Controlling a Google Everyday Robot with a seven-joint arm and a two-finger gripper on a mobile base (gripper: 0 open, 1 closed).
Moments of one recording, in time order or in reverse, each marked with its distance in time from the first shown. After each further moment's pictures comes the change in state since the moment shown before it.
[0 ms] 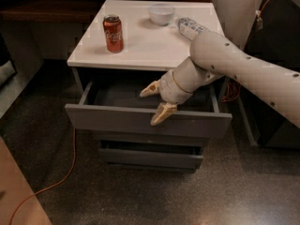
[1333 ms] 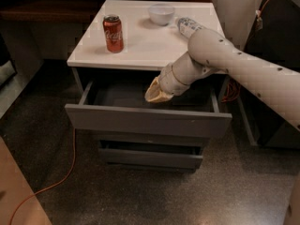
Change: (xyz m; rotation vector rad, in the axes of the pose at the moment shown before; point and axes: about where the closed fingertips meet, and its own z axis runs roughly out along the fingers) arm 0.030 -0.044 0.008 0.062 0.014 0.155
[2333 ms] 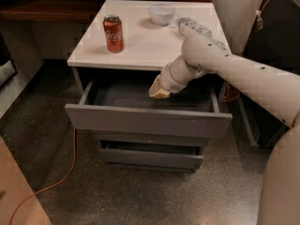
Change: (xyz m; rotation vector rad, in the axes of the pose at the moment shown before) arm 0.043 -0.038 0.022 0.099 0.109 0.177
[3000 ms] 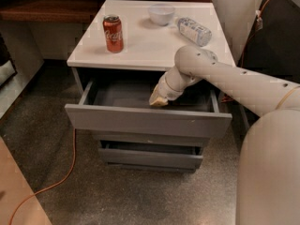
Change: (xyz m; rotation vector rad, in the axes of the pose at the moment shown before) arm 0.026 0.006 0.047 -0.062 0.053 0.058
